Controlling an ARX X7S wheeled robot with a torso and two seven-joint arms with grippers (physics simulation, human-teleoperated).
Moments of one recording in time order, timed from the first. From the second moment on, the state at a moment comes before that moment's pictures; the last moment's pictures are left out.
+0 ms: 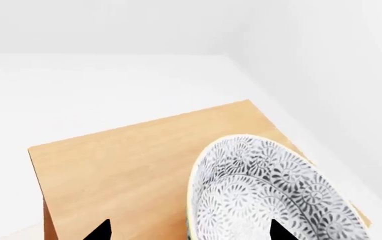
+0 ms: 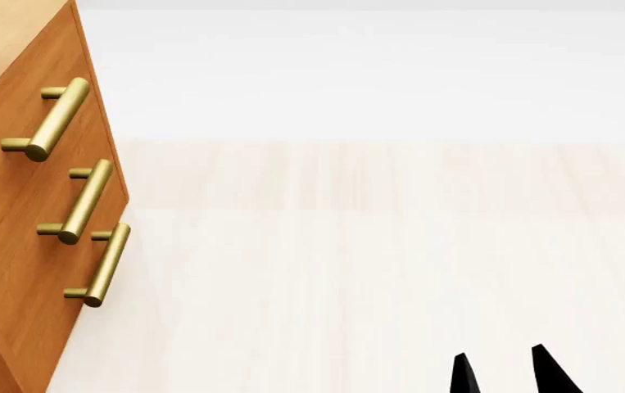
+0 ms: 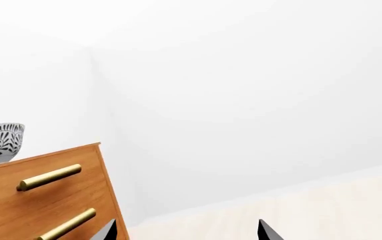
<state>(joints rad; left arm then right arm) -1.50 -0.22 -0.39 -0.23 -0.67 -1.28 -1.23 0.04 0.45 -0.23 0.20 0.95 -0.52 -0.41</state>
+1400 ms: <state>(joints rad) -1.57 -0.09 0.03 0.07 -0.76 -1.51 -1.28 0.04 0.44 -0.24 0.20 0.93 -0.52 -0.40</state>
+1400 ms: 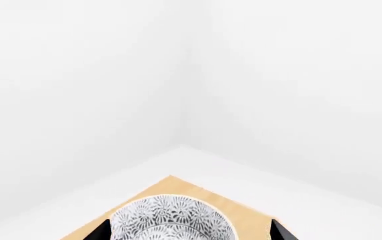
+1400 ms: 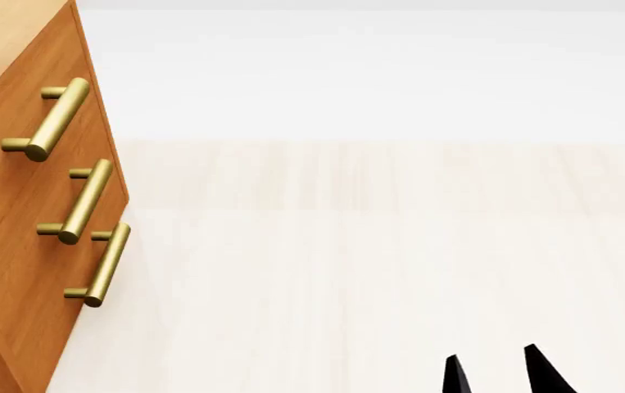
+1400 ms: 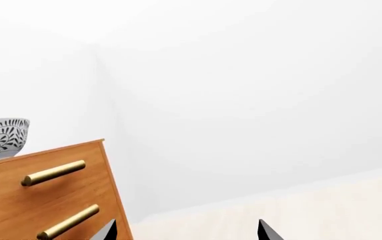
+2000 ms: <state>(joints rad) -1.49 -0.05 0.28 0.22 -0.97 -1.54 -1.41 0.03 0.44 -0.25 0.18 0.89 -0.53 -0.39</state>
